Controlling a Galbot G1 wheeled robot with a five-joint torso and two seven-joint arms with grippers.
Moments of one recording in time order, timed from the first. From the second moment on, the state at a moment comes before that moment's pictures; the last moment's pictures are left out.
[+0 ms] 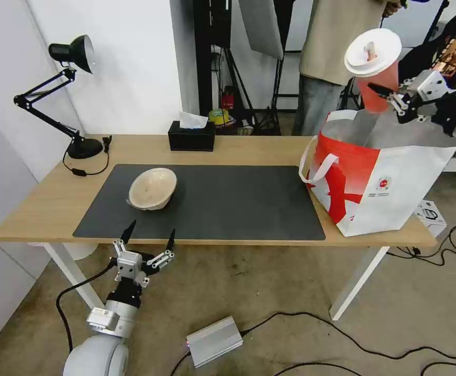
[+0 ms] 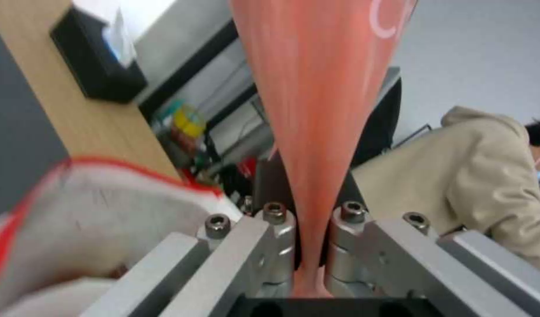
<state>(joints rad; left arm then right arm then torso) 1.56 -1.42 -0.60 -2.06 -0.07 -0.25 0.19 -0.34 0.23 0.02 1.69 0.55 -0.01 -0.35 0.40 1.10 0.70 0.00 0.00</state>
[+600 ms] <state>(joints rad) 1.56 -1.42 -0.60 -2.06 -0.08 -0.26 0.20 -0.29 0.19 -0.02 1.57 0.46 -0.04 -0.48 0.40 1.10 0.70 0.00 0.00</state>
